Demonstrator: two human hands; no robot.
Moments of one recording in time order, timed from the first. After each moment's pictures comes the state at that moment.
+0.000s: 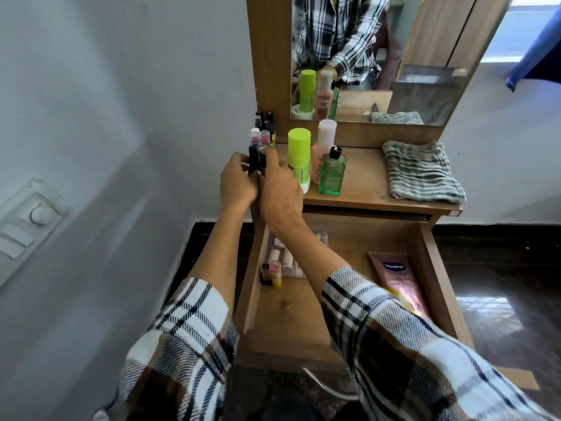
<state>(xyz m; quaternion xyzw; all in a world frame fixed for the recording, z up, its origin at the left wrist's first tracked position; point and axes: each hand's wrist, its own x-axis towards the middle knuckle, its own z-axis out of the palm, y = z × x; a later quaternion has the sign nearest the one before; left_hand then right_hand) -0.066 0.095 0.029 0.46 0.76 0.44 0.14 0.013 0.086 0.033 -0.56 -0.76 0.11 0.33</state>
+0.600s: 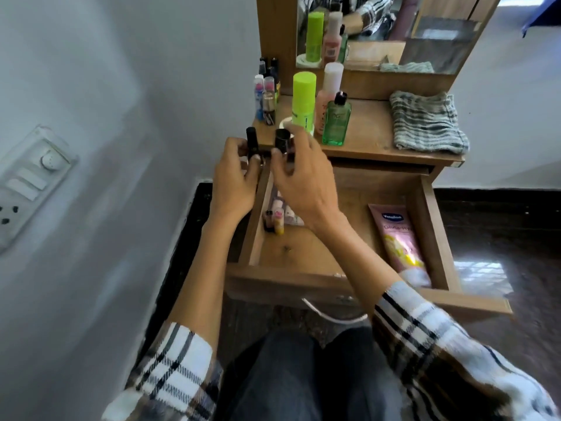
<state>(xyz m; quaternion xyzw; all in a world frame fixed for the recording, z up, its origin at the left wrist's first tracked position) -0.047 -0.012 0.012 0.55 0.67 0.49 0.11 0.075 0.013 0.027 -0.43 -0.77 0.17 0.43</state>
